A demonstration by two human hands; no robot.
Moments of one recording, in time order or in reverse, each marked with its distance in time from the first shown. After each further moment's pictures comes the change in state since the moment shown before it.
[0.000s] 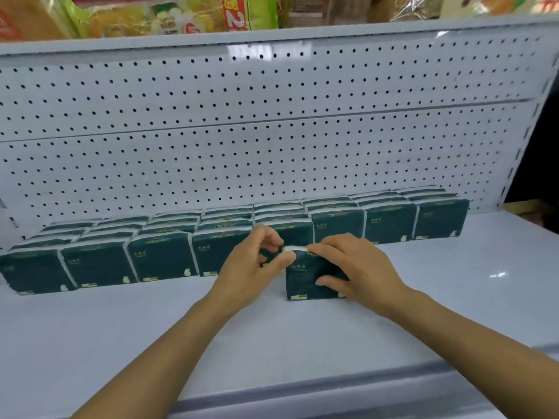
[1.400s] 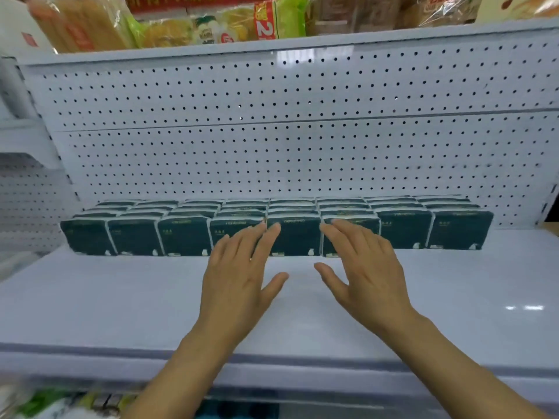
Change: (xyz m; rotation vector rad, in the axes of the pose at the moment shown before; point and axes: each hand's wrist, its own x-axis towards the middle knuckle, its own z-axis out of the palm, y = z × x) left_hand -0.068 0.030 0.012 0.879 0.384 0.221; right_hand -0.013 -0.042 -0.042 -0.051 0.218 0.174
